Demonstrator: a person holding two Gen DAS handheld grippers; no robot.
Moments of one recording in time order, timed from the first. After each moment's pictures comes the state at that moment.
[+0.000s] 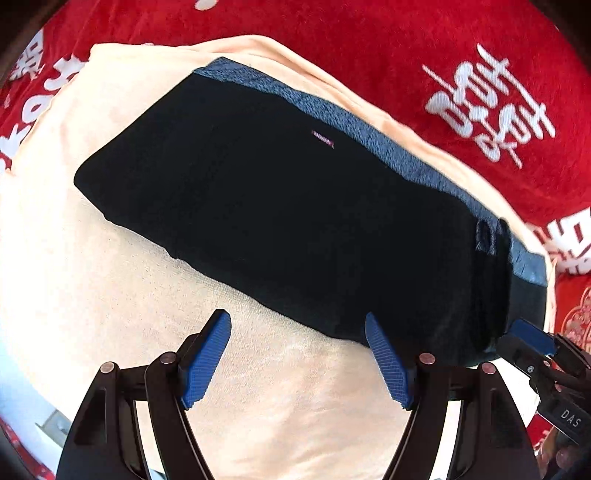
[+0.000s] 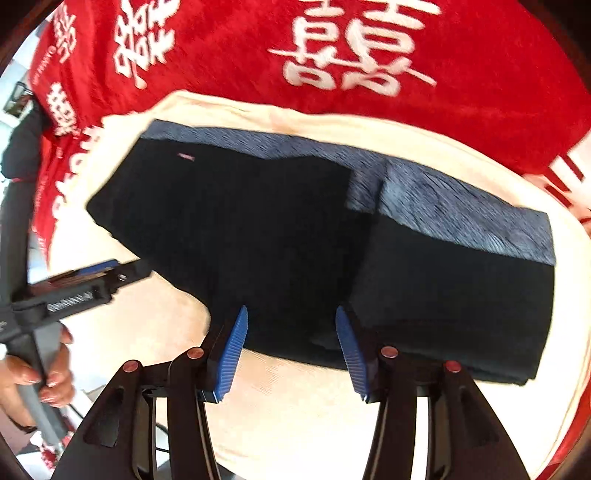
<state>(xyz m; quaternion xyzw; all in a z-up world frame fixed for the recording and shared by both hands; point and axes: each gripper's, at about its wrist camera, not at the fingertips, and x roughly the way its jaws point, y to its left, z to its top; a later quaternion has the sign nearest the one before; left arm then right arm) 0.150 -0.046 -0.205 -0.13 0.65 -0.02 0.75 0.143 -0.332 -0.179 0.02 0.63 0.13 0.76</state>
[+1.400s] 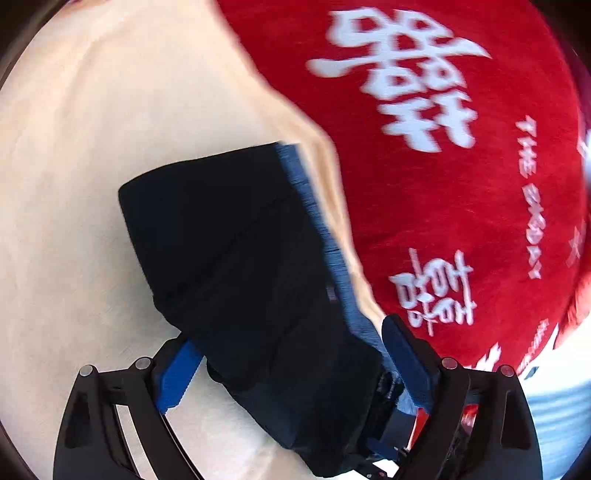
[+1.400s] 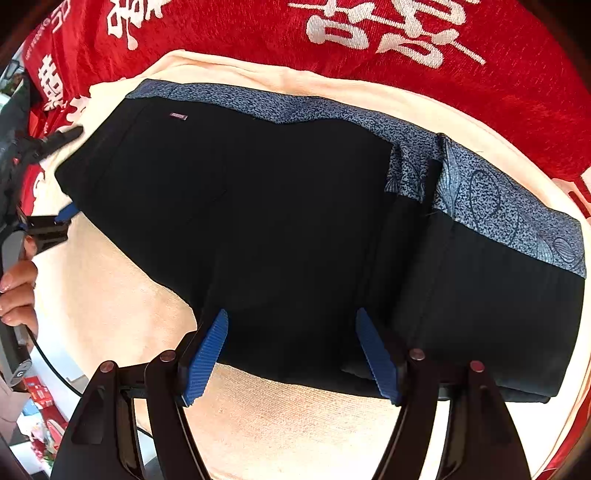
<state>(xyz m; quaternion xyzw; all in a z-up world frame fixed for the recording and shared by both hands) 0.167 0.060 -0.226 -0.45 0.48 -0.08 0.75 0.147 -0.300 -0.227 -0.02 0.66 0.12 0.74</state>
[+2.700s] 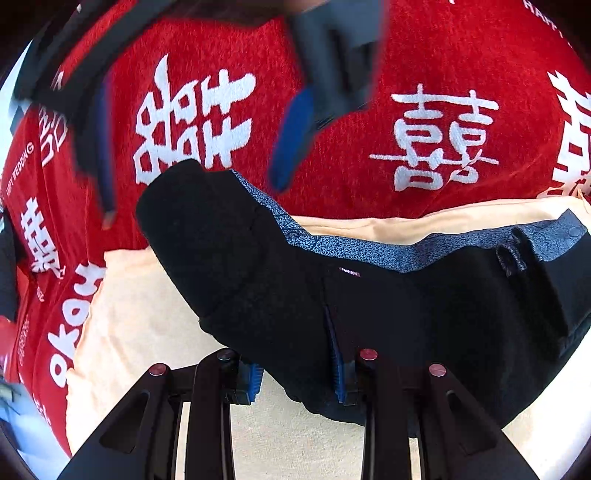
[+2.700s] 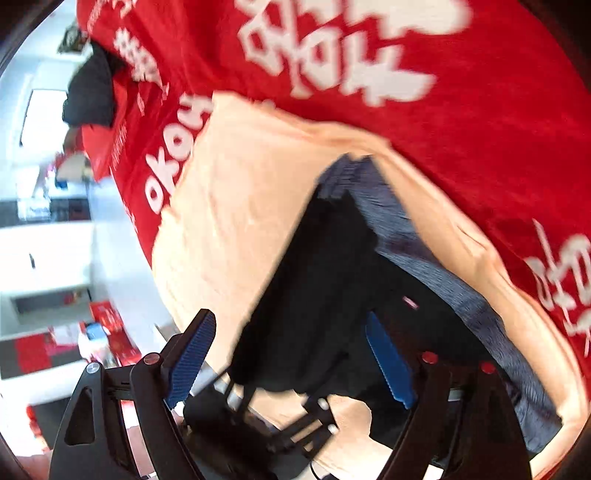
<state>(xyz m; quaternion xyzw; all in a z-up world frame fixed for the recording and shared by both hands) 0.149 -0.099 -0.156 0.13 0.43 -0.05 0.89 0.308 -0.130 -0.129 0.00 0.73 0.32 0.60</state>
